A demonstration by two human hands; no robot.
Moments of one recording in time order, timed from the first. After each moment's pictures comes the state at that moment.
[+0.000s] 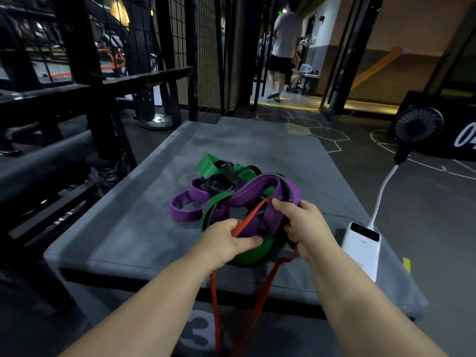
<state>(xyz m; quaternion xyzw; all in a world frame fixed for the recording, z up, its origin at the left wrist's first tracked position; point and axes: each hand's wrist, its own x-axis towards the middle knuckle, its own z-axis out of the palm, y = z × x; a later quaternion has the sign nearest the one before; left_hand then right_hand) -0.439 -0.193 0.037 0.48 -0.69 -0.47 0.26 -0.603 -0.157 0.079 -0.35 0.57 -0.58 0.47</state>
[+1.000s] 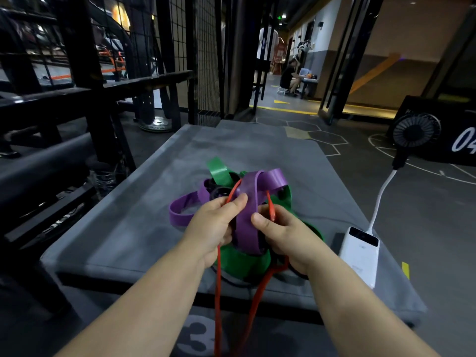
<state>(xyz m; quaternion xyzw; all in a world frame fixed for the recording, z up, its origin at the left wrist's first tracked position) -0.442 -0.187 0.080 0.39 -0.48 -0.64 0.46 -0.590 -0.148 0.076 -0.48 0.51 -0.50 0.51</state>
